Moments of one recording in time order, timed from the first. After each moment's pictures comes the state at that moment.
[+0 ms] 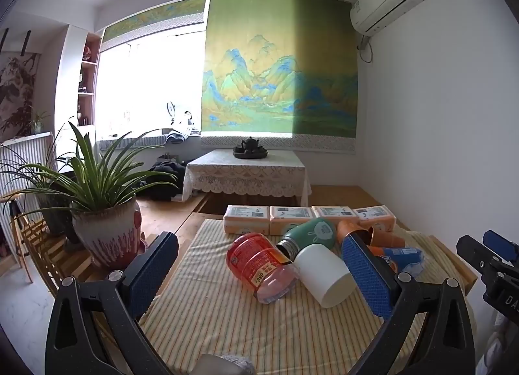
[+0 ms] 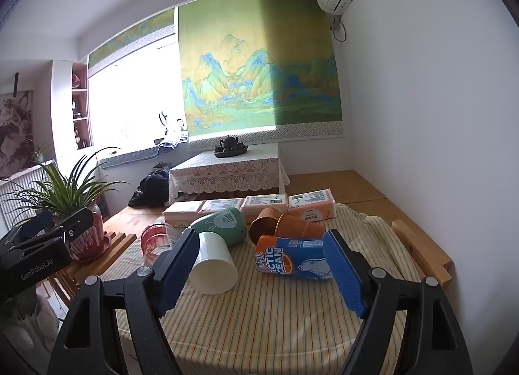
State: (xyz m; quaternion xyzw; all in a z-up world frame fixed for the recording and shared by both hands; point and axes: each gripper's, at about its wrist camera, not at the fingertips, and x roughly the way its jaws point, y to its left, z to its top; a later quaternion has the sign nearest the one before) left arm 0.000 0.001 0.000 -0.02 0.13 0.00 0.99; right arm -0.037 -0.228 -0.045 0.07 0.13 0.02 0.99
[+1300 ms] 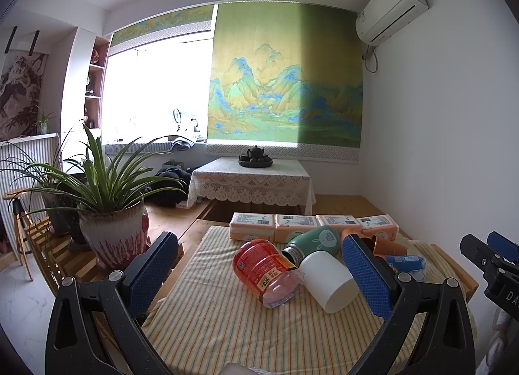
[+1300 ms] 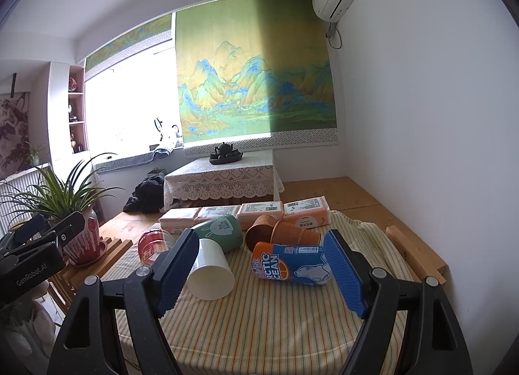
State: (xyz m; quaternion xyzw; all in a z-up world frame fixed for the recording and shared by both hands) left arm -0.012 0.002 0.001 -0.02 0.11 0.01 0.99; right arm -0.039 -0.227 -0.040 0.06 0.13 0.00 0.99
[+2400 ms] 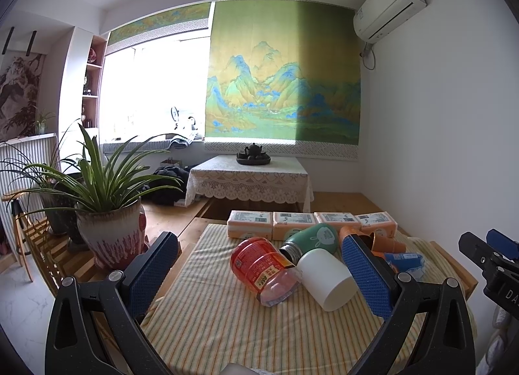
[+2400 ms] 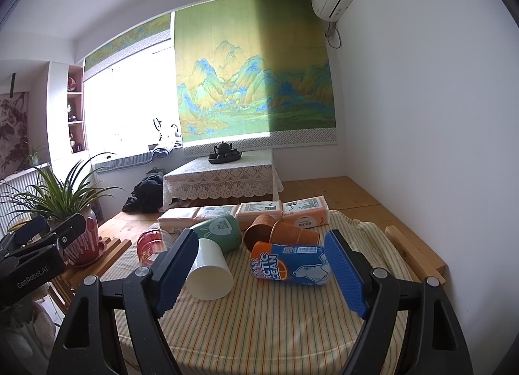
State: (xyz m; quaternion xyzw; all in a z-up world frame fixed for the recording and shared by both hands) left arm -0.010 0.000 0.000 -0.02 0.11 0.01 0.99; right arm -0.037 -0.230 -0.042 0.06 0.13 0.00 0.99
